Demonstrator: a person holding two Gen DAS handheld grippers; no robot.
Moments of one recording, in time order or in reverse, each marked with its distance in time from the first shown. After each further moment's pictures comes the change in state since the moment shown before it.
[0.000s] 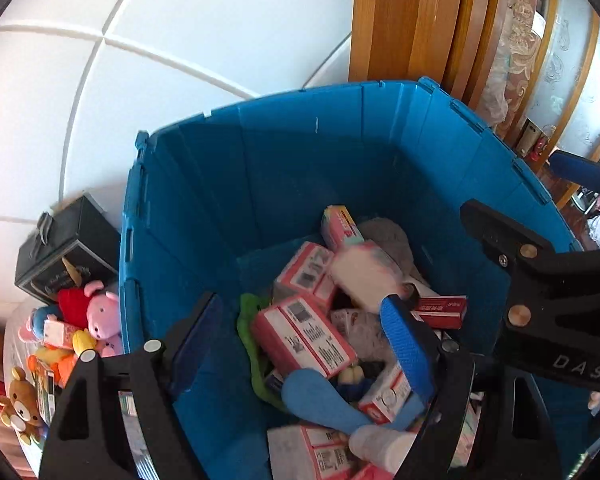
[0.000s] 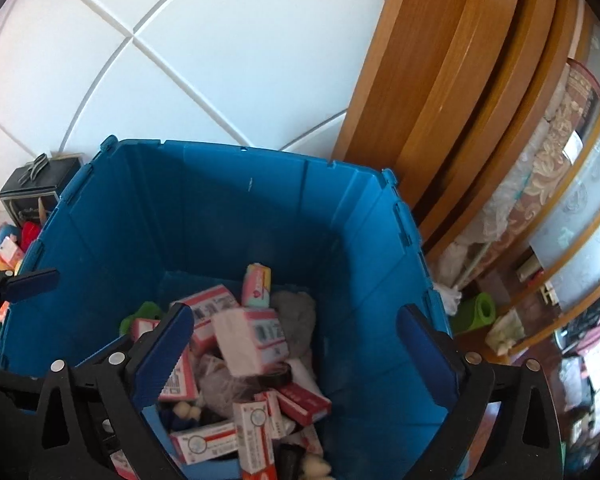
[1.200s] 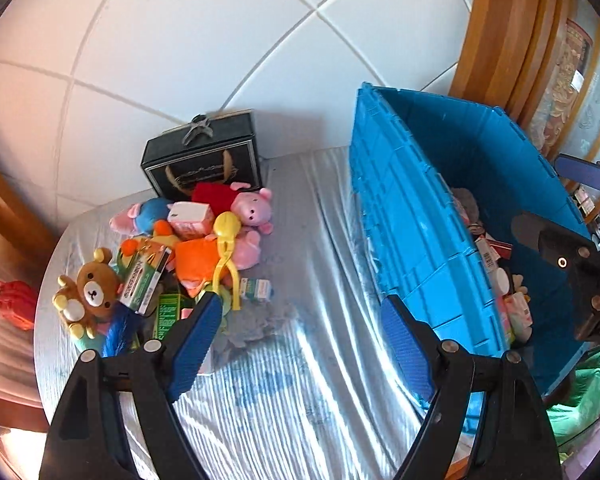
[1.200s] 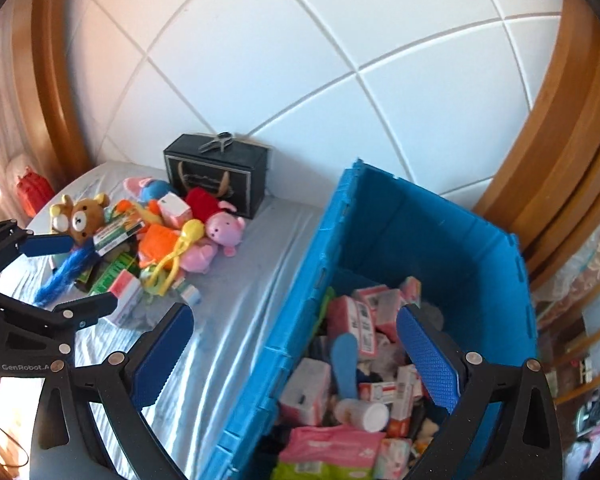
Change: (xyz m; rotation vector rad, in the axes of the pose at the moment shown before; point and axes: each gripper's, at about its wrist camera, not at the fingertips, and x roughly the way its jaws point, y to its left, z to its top) left arm -0.174 0.210 -0.197 -0.214 -0.024 0.128; right arm -0.181 0.215 -0.046 -0.254 -0.073 0.303
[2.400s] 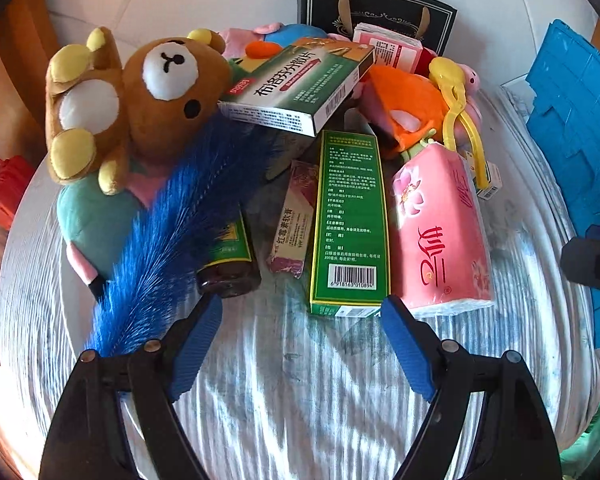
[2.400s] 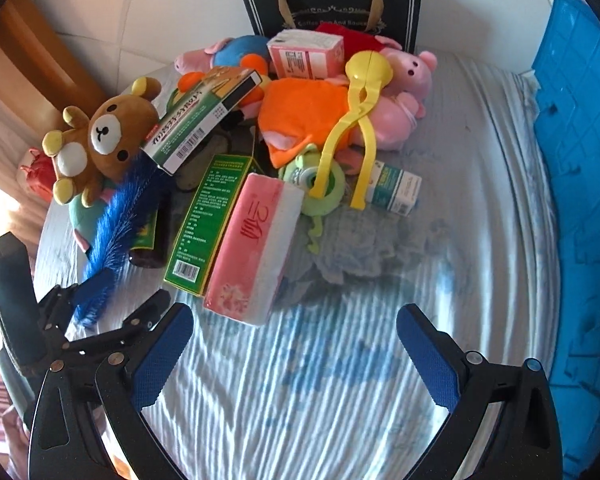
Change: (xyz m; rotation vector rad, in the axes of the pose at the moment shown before) left arm 0.215 0.259 -0.196 -0.184 0.104 0.080; right arm 0.258 0.270 -0.065 0.254 0.382 0.233
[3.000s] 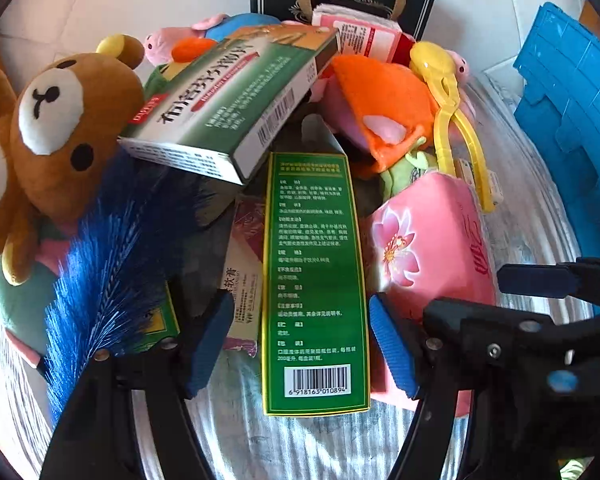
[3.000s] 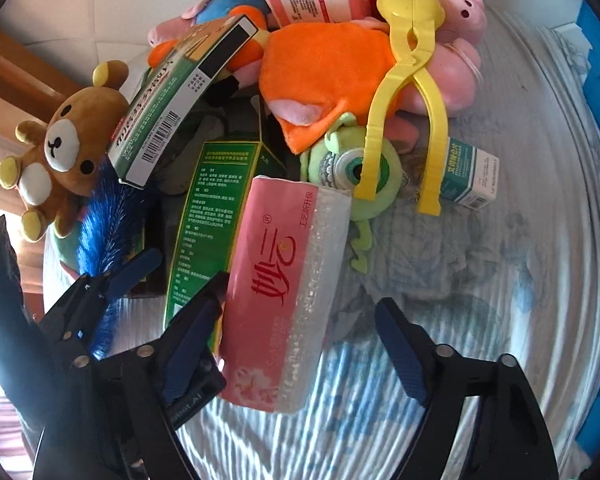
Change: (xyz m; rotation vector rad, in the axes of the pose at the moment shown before) left arm 0.057 -0.026 0.044 0.089 0.044 -0.080; right arm 0.080 0.010 0.038 0.077 0.127 0.074
